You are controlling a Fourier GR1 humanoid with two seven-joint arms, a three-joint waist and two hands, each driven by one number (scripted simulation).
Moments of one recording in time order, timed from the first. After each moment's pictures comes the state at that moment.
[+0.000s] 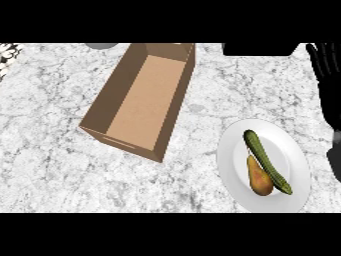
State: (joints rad) left arm 0.02 0.61 0.02 -1.40 0.11 0.42 0.20; right arm -0.39 -0.47 0.07 -1.54 -0.36 -0.21 -0.07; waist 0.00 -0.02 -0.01
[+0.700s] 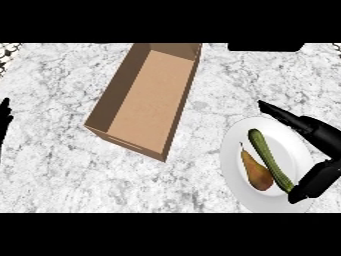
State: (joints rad) left arm -0.04 0.60 -0.08 -1.43 0.06 0.33 0.11; right arm -0.27 -0.70 0.34 -1.41 -0.18 0.42 -0.48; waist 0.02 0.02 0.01
